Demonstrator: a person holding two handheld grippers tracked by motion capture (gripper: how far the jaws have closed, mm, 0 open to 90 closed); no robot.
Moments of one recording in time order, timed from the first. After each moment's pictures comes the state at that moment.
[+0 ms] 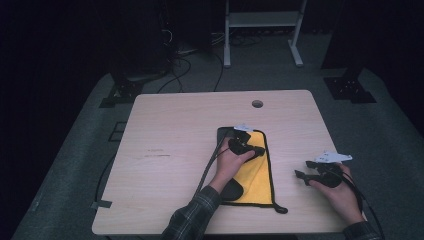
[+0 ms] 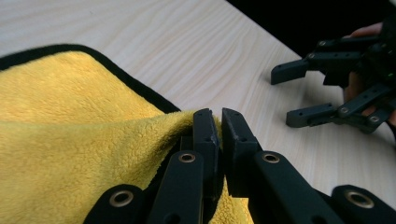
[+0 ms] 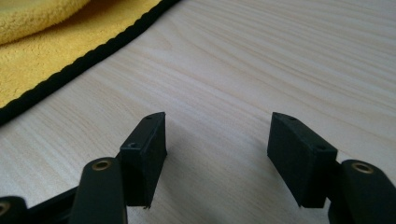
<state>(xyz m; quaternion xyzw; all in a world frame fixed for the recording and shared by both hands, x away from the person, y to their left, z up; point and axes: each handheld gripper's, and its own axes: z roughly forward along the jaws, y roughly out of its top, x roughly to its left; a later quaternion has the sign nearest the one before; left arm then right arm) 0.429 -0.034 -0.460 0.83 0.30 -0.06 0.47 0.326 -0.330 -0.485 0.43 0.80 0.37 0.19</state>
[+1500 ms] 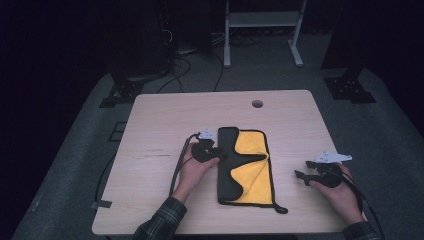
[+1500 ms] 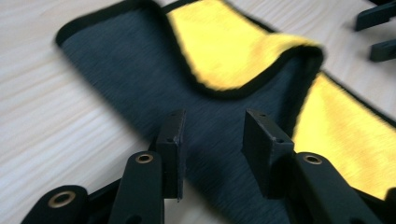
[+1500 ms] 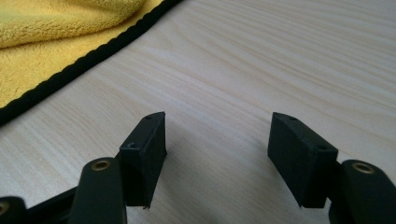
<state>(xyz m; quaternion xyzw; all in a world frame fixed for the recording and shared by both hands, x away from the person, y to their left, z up) 0.405 0.080 -0.456 0.84 0.35 0.06 0.42 0.326 -0.329 -0.485 0.43 0.80 0.37 0.19</state>
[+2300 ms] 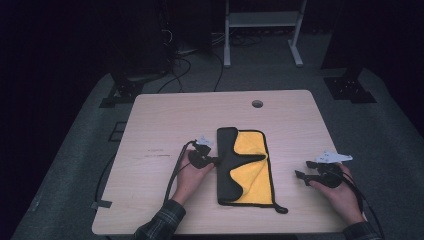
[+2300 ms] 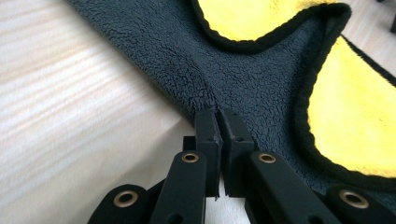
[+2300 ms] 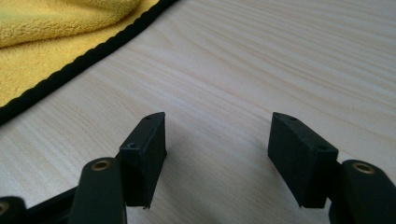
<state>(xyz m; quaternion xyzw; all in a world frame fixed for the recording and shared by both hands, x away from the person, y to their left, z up) 0.394 0.090 -0.472 0.84 0.38 0.04 0.39 0.325 -0.330 -0.485 0.43 0.80 0.37 0.19</state>
